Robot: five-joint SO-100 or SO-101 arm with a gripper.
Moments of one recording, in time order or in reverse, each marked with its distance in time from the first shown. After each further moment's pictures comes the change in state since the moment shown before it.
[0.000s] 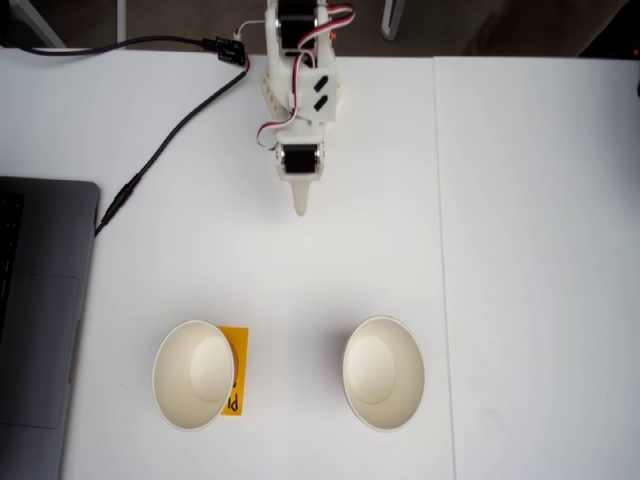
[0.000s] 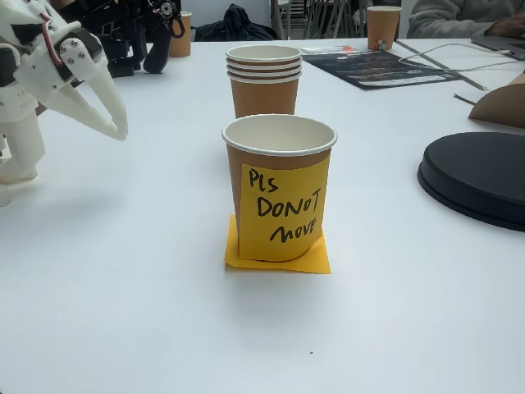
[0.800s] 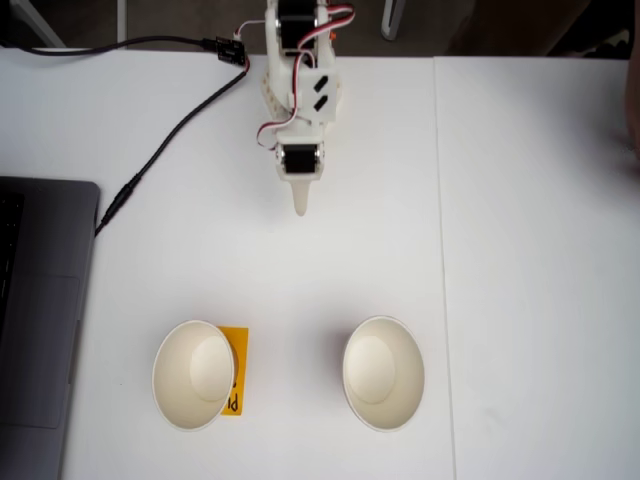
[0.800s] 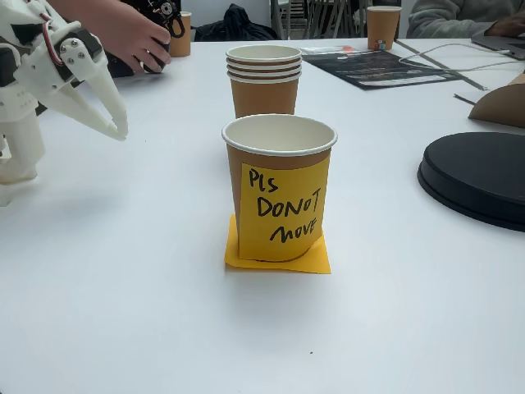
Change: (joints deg) arm 0.0 0.0 0.0 0.0 0.0
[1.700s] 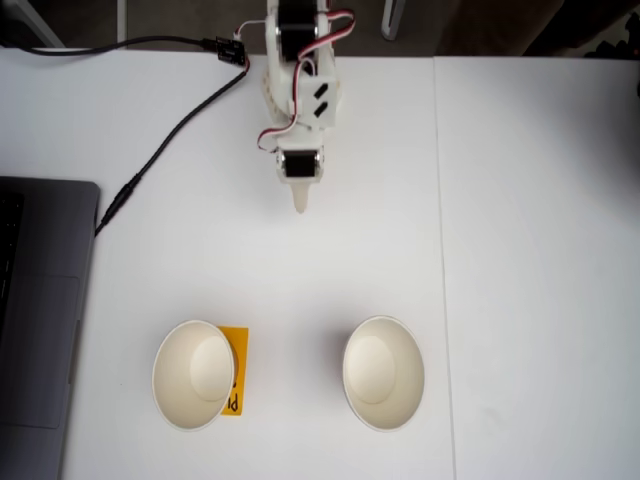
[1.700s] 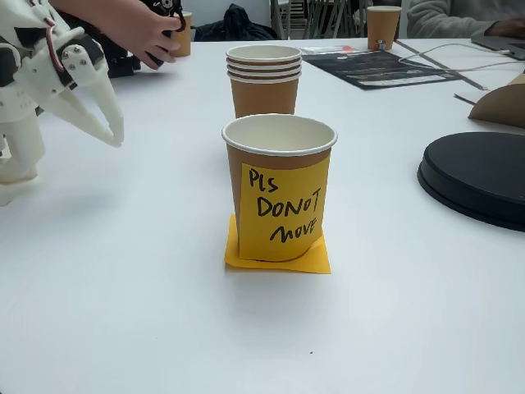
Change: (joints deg) arm 0.1 -7.3 -1.4 -0.5 0.0
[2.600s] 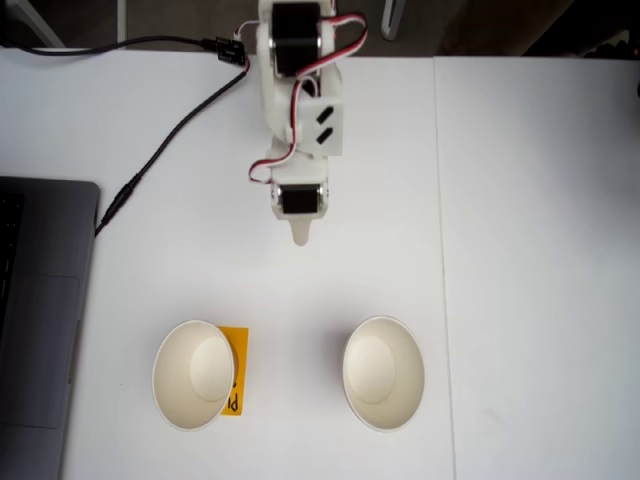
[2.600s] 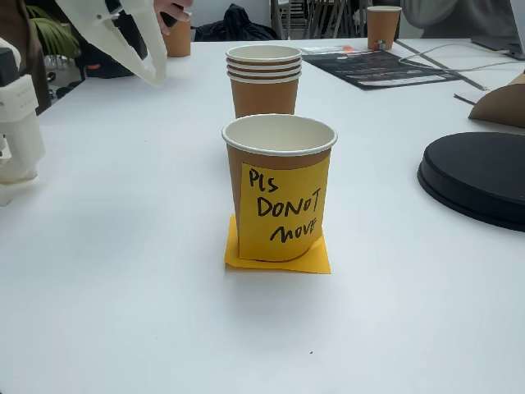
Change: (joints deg) arm -0.1 -45.4 -41.0 -4.3 0.0
